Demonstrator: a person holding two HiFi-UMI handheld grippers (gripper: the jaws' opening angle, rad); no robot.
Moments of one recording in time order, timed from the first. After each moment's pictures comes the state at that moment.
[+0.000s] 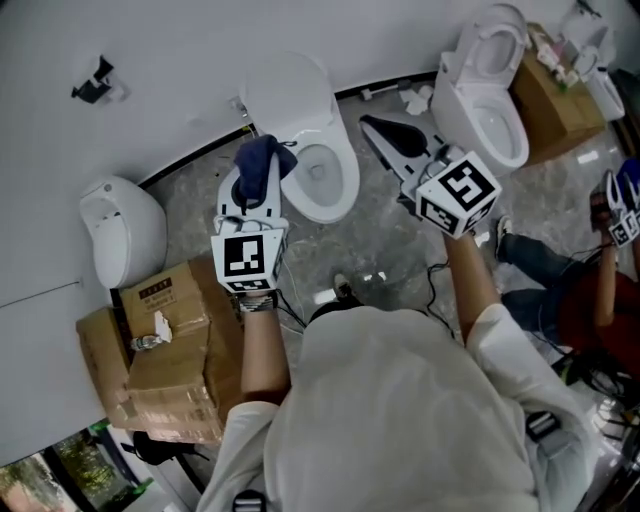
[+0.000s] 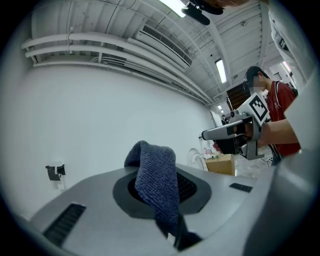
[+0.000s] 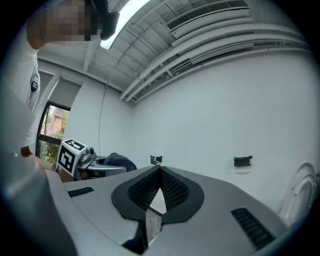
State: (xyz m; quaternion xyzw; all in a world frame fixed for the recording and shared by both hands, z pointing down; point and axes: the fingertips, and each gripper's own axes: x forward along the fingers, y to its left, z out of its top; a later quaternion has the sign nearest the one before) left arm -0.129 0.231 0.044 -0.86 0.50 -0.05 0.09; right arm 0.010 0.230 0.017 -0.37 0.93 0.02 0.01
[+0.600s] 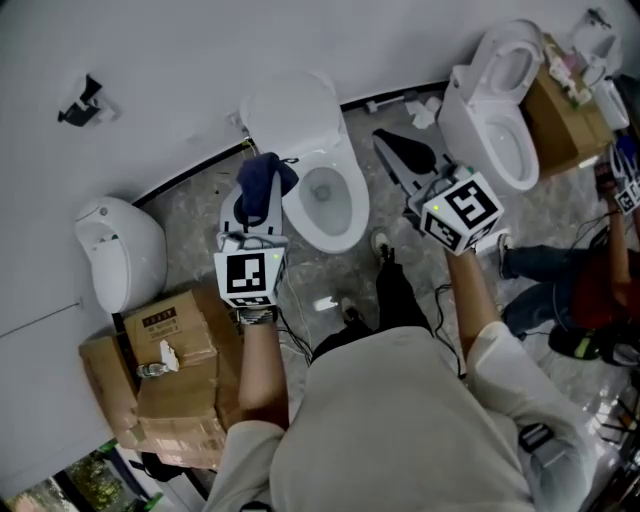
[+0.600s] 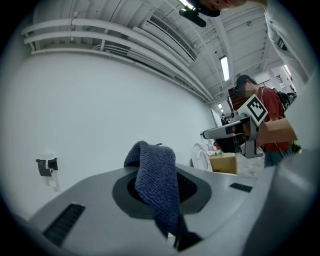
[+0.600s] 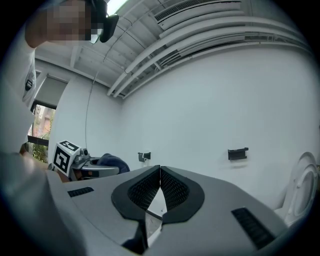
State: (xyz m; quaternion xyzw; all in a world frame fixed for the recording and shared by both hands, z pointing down) left arm -0.146 0.118 0.079 -0.86 0.49 -0.06 0.08; right arm 0.014 0.110 0.053 -0.41 0.91 -0.01 0.01
